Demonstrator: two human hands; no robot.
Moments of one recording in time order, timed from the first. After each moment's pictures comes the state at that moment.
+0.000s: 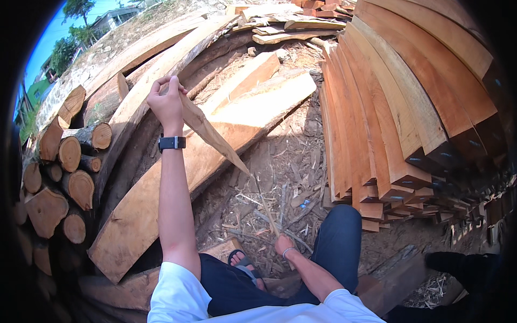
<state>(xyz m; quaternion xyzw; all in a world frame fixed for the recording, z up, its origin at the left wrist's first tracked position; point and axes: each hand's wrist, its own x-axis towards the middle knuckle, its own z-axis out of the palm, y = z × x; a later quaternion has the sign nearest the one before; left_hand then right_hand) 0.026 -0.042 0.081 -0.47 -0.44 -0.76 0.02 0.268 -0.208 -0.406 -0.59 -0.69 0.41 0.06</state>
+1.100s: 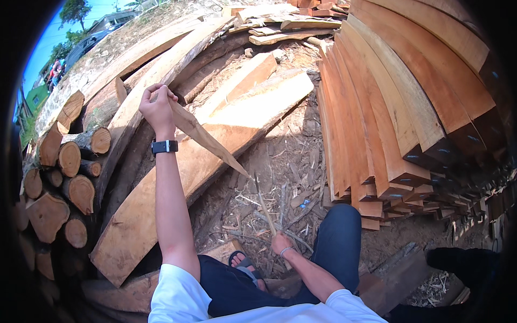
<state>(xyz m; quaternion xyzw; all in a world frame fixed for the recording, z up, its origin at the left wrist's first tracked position) 0.011 -0.039 0.077 -0.47 -0.41 -0.78 0.00 0.259 -0.205 -0.418 -0.61 -0.68 0.40 0.09</state>
